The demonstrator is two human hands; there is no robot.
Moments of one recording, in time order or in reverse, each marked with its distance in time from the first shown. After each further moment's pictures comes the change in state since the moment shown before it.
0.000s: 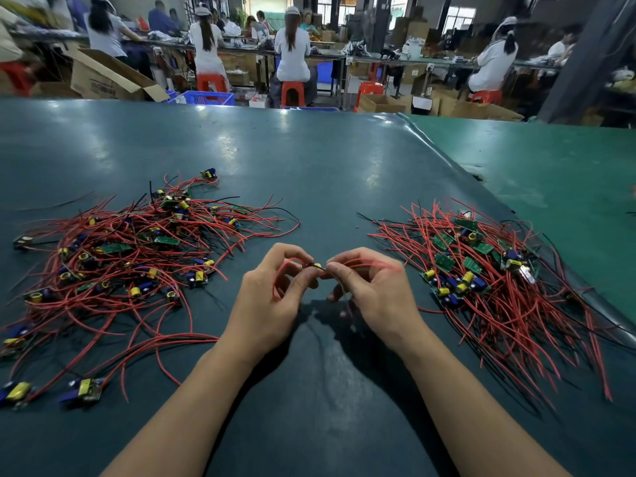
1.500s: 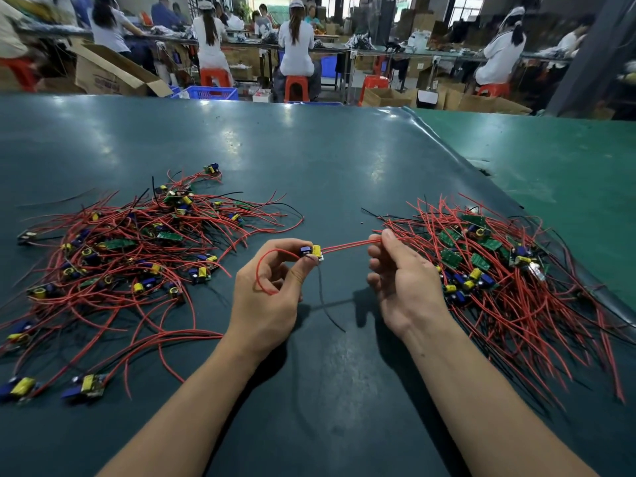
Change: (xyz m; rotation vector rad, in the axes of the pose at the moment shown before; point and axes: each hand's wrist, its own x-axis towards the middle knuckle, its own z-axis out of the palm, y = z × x) left_hand -0.003 0.017 0.005 -0.166 0.172 -0.042; right_hand 0.012 -0.008 -0.007 0.598 0.358 0.330
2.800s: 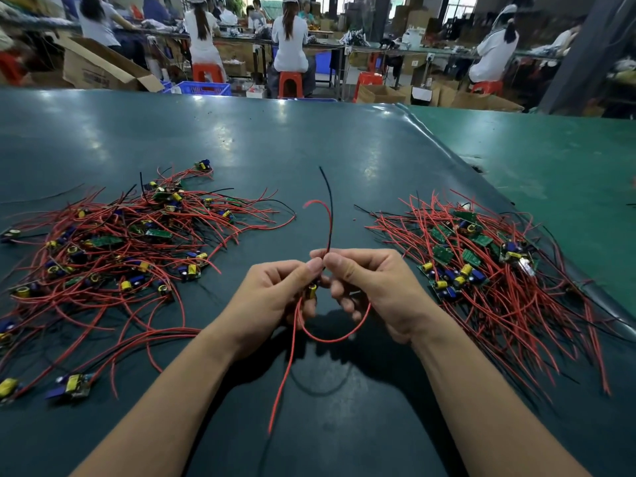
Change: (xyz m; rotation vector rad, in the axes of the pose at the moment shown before) left_hand 0.003 0.006 -0.007 -0.255 -0.380 -0.483; right_hand -0.016 -0.006 -0.007 -0.401 -0.622 -0.025
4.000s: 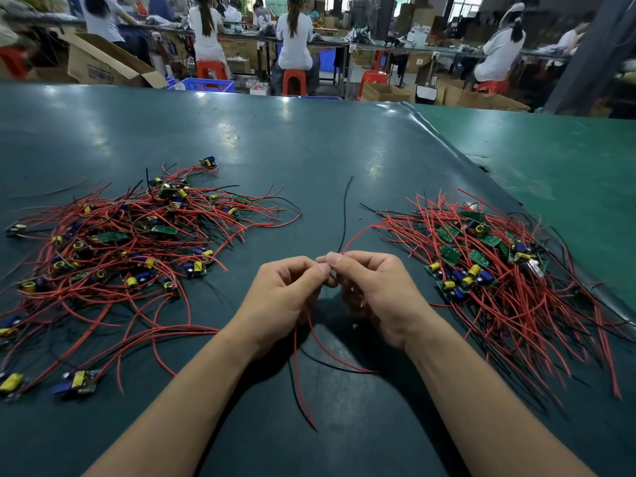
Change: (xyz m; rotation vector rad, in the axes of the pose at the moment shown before) left_hand 0.004 -0.007 0.008 0.102 0.136 0.084; right_hand 0.010 0.015 0.009 -0.030 0.191 0.103
